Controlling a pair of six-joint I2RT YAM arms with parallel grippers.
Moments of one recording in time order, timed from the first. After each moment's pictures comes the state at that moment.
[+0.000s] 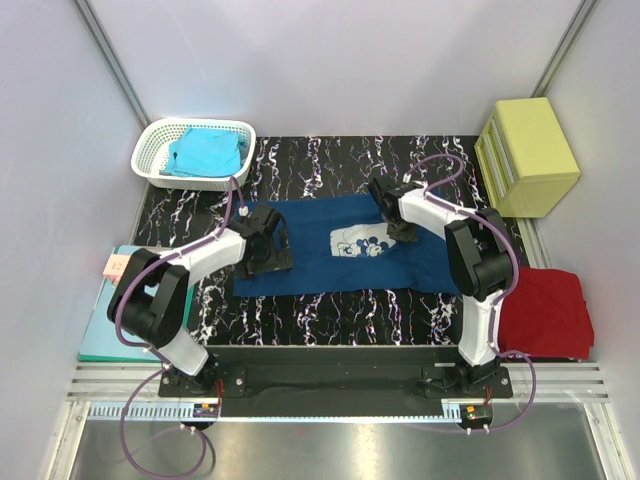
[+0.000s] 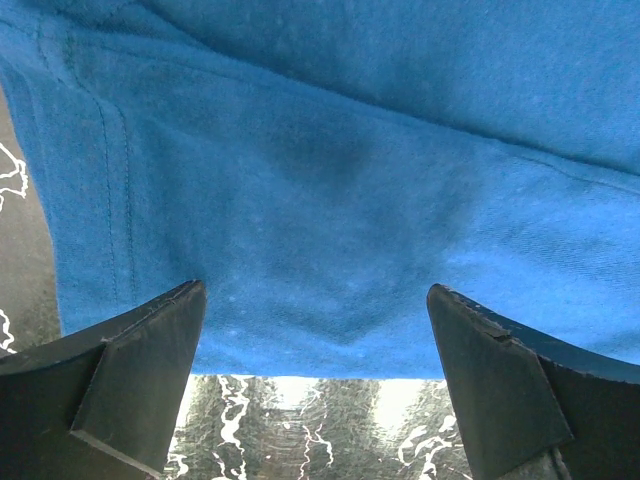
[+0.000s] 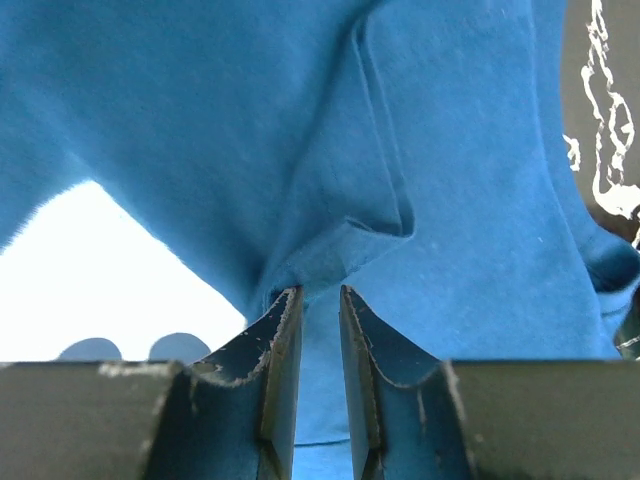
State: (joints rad) left arm -0.46 1.59 0.94 -0.57 -0.12 -0.66; right arm 0.43 1.99 1.39 -0.77 0.54 0.77
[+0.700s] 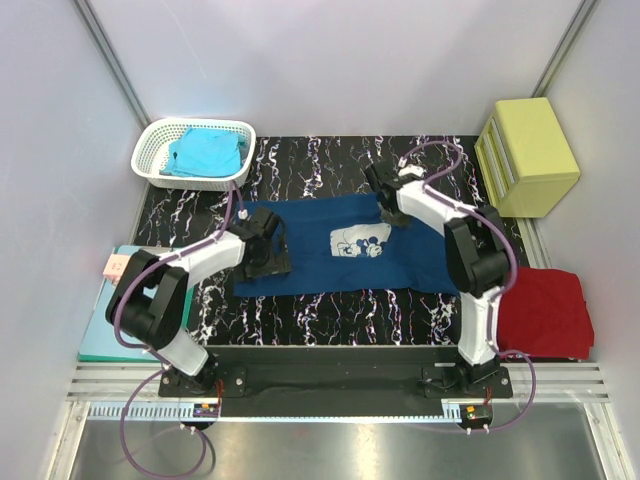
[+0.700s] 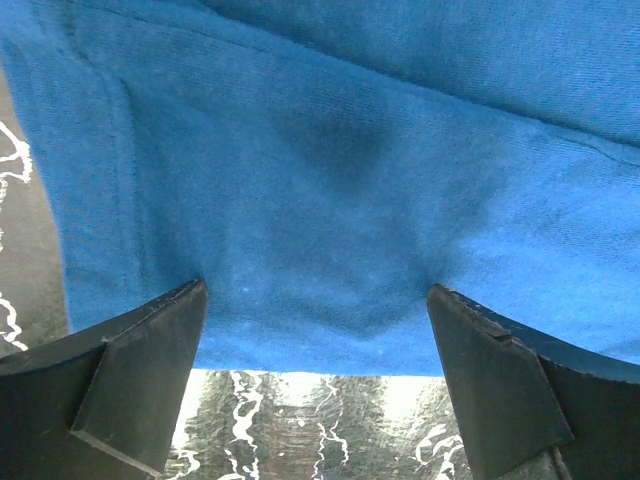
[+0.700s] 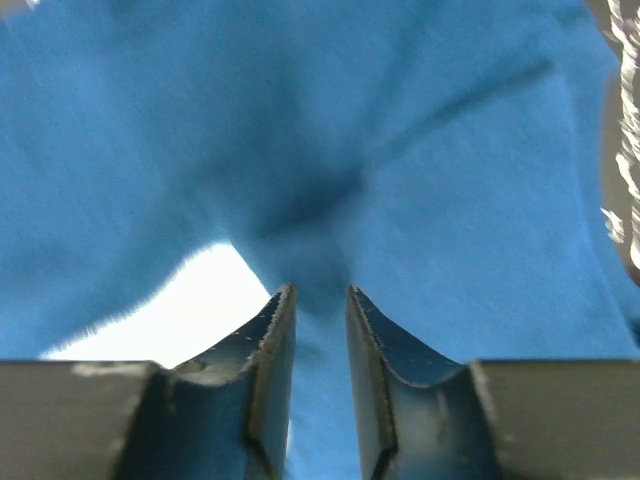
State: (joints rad) left arm -0.47 1.59 0.91 -0.57 -0.12 -0.65; right arm 0.43 2.06 1.56 -0.72 0.55 0.74
